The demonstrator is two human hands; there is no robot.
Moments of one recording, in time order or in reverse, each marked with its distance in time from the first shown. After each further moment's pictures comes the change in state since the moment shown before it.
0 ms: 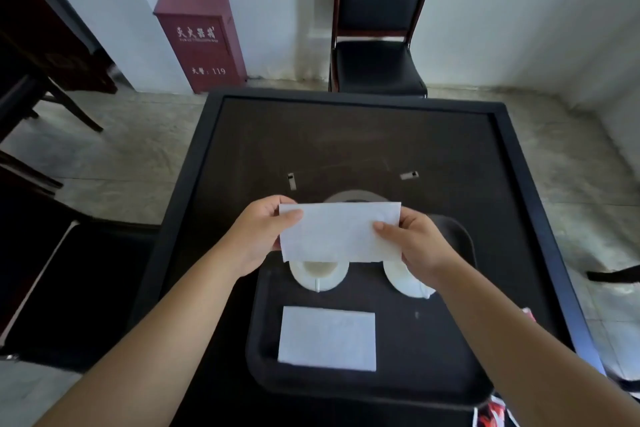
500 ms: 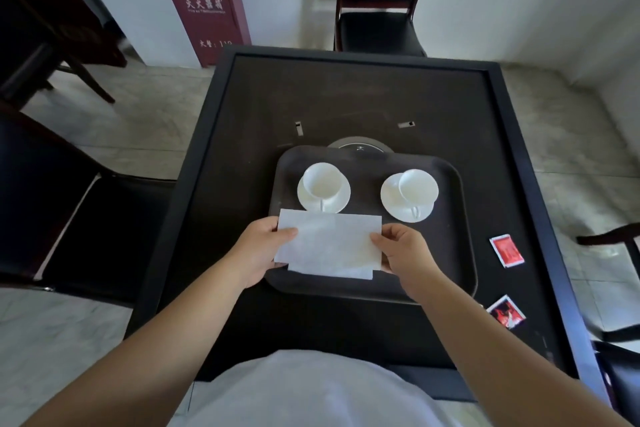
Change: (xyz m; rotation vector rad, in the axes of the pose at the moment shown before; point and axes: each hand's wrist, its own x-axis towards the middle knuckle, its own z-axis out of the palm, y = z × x) left_hand -0.133 -0.105 0.025 -0.037 0.144 -0.270; right_hand -0.126 0.108 0.035 -0.173 0.340 0.260
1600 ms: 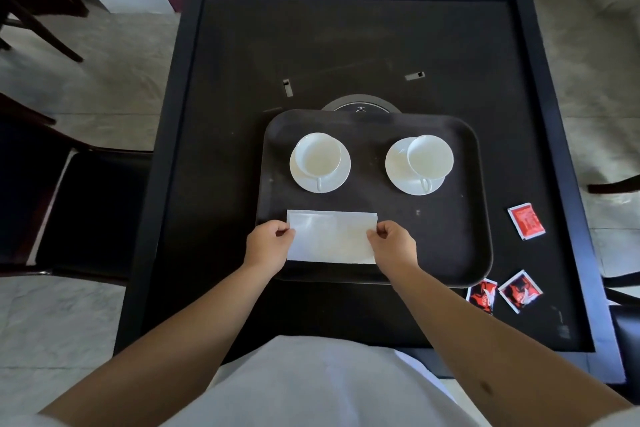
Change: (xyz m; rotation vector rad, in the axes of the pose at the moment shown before) left_hand 0.069 -0.068 0.015 0.581 0.310 0.009; right_hand 0.052 0.065 0.021 -0.482 0.190 0.077
